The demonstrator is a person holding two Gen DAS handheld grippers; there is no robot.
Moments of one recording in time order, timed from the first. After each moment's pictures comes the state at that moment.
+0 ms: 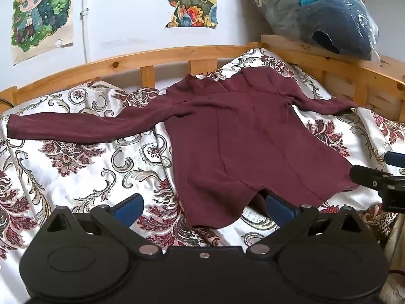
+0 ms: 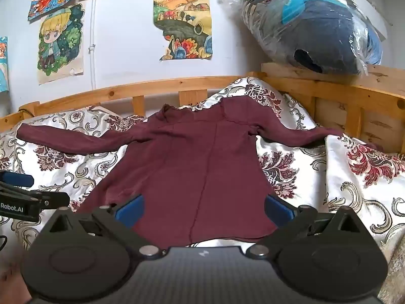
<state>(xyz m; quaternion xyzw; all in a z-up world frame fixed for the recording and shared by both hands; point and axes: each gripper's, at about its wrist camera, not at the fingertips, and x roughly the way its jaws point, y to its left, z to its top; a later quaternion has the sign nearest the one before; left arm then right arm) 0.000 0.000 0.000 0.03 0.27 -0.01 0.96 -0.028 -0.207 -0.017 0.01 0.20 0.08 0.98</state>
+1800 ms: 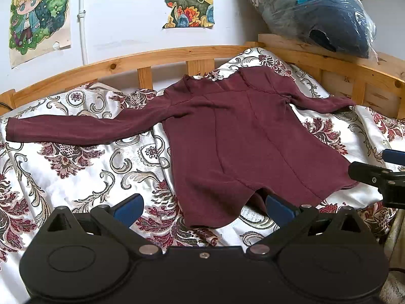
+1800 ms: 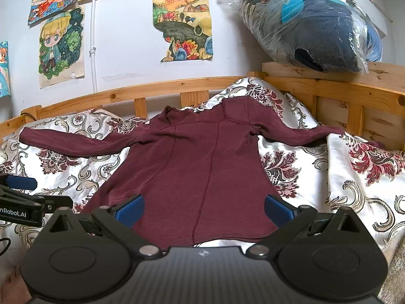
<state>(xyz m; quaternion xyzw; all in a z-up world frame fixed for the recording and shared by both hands) 0.001 -0.002 -0.002 0.04 0.27 -0.01 0.96 -0.029 -0.208 -0.016 0.02 0.19 0.08 0.98</state>
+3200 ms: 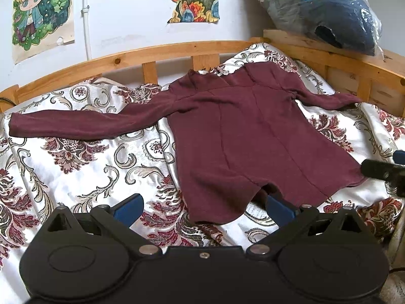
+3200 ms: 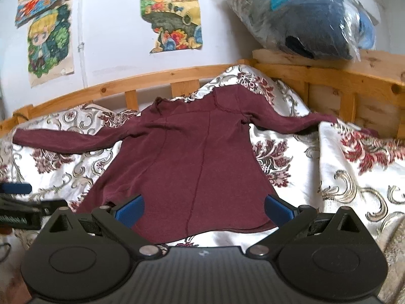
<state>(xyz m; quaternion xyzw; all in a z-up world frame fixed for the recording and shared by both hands) 0.003 0.001 -0.001 0.03 0.29 0.00 0.96 -0.025 -0.219 -0.010 0.05 0.23 0.07 0.97</state>
